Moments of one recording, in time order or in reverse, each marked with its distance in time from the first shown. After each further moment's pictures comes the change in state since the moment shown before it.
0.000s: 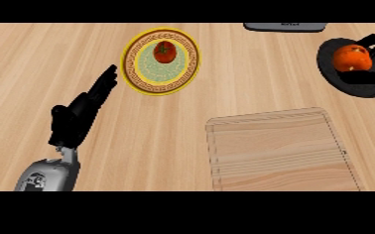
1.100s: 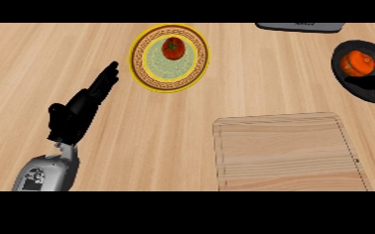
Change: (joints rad) left arm -0.027 0.005 0.010 0.012 0.011 -0.035 -0.021; right arm -0.166 -0.129 -0.152 0.439 -0.079 0.161 -0.081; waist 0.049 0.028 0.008
